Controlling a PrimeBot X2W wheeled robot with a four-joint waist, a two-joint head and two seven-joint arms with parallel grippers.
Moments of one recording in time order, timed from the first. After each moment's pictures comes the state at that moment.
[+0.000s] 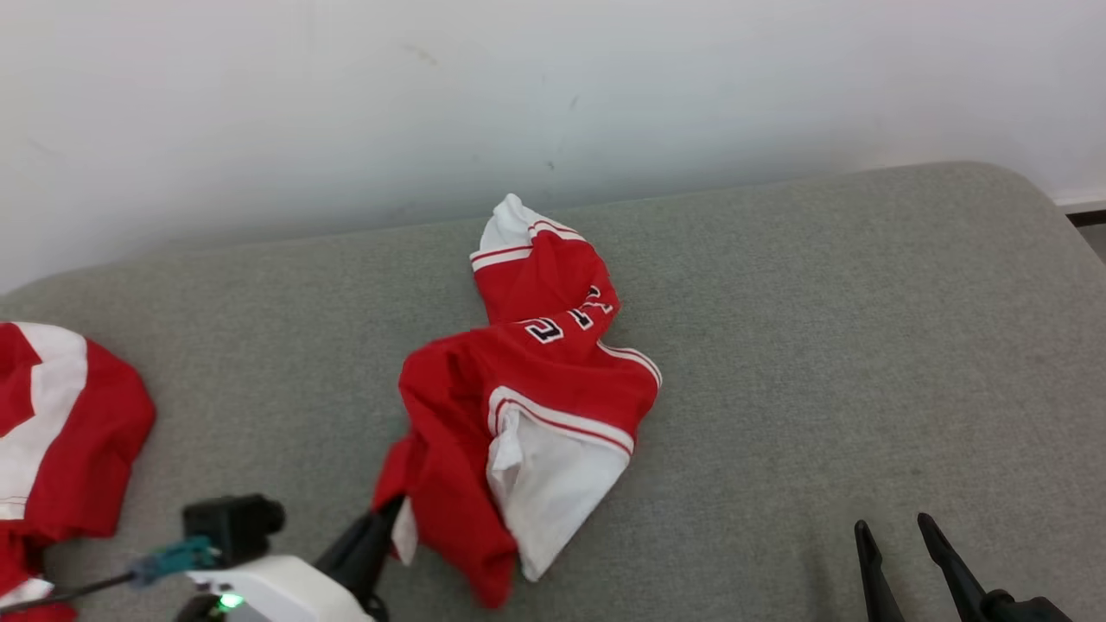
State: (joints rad) left arm -0.15 0.58 -0.64 -0.17 -1.02 0.31 -0.04; right arm 0.02 -0.08 0.09 0.26 0.24 0.13 -0.26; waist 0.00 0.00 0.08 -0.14
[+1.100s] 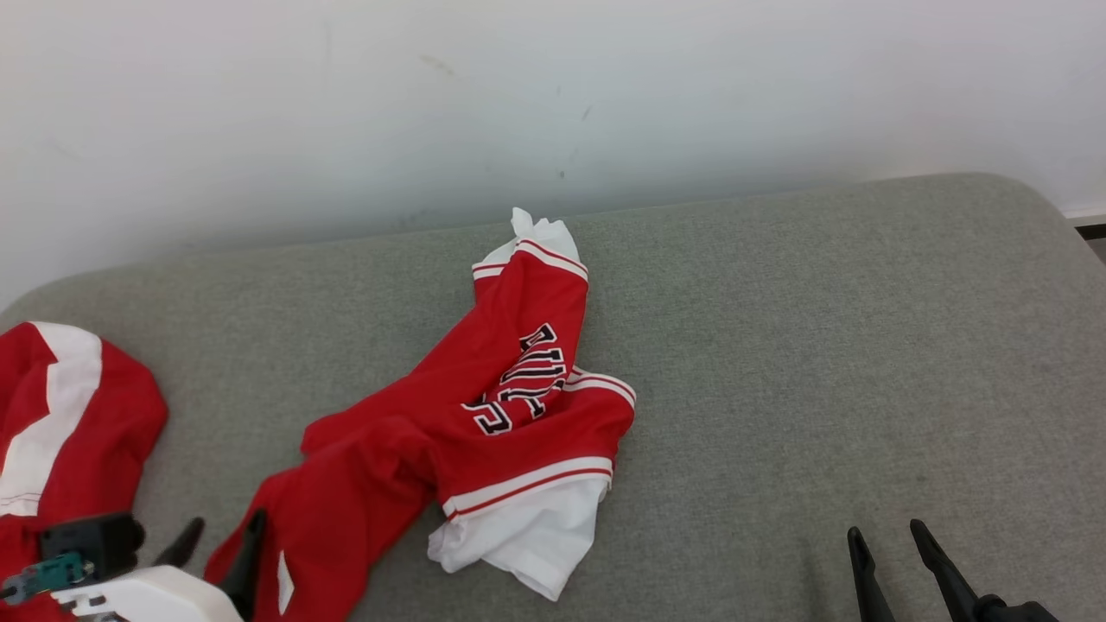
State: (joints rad) left arm -0.07 0.75 -0.53 -0.07 -1.01 0.44 -0.04; right arm 0.02 -0.08 0.10 0.27 0.24 0.13 -0.26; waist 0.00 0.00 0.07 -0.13
